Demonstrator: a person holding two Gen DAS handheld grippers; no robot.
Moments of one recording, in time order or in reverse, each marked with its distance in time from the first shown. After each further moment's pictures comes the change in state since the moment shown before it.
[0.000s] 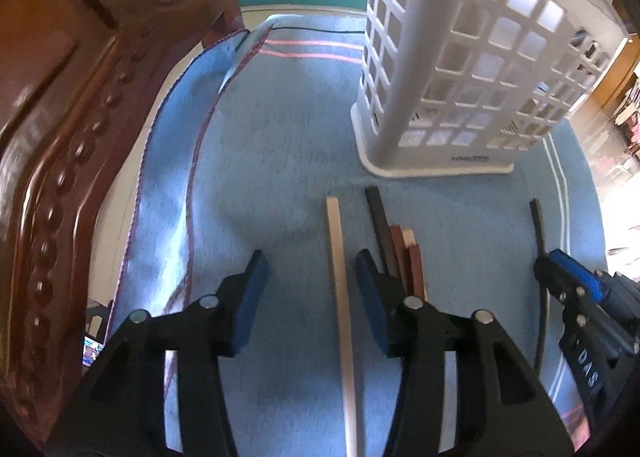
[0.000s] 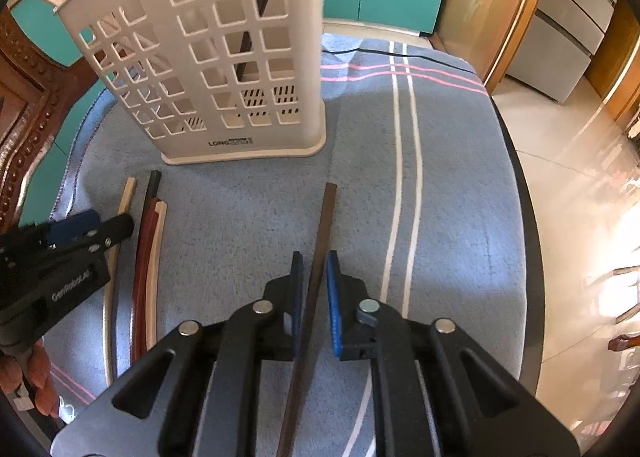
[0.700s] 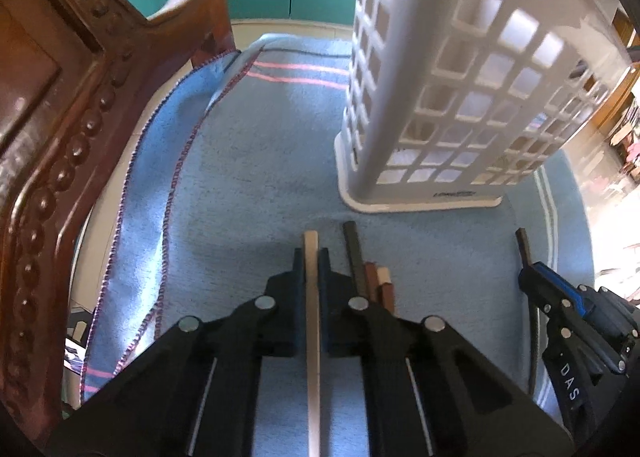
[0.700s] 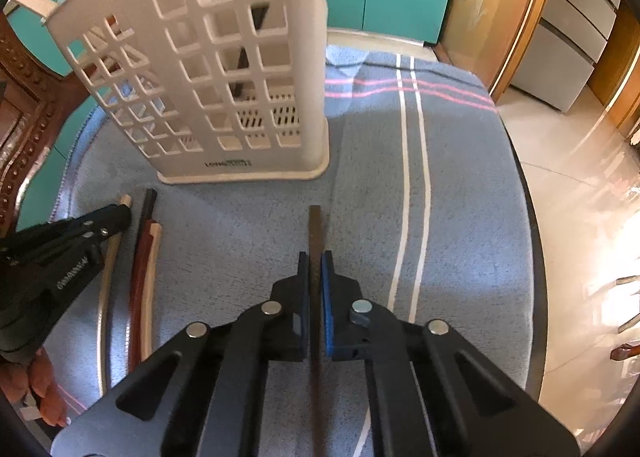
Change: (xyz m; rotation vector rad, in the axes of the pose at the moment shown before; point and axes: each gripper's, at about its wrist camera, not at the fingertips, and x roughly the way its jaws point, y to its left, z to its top) left arm -0.009 -0.014 0.008 -0.053 -0.072 -0.045; right arm 0.010 -0.012 0.018 -0.011 -0.060 0.012
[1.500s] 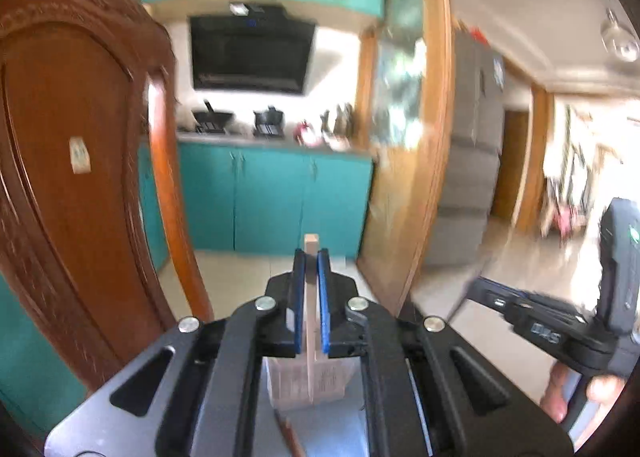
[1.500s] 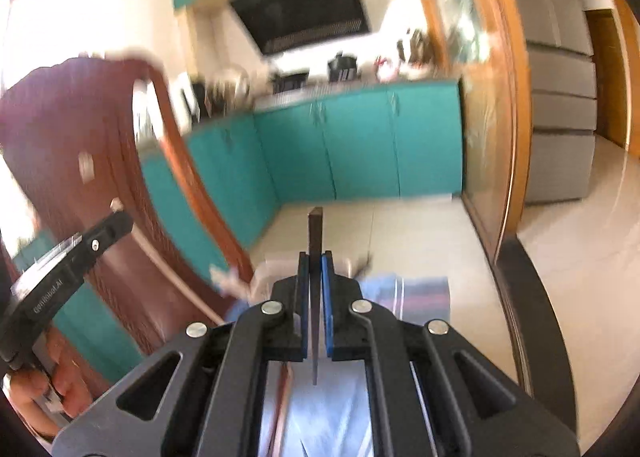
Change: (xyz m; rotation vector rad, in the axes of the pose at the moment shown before) left arm -0.339 -0.021 0.006 0.079 -0.838 -0.223; right arm -0.276 -0.056 0.041 0.110 -0.648 0.253
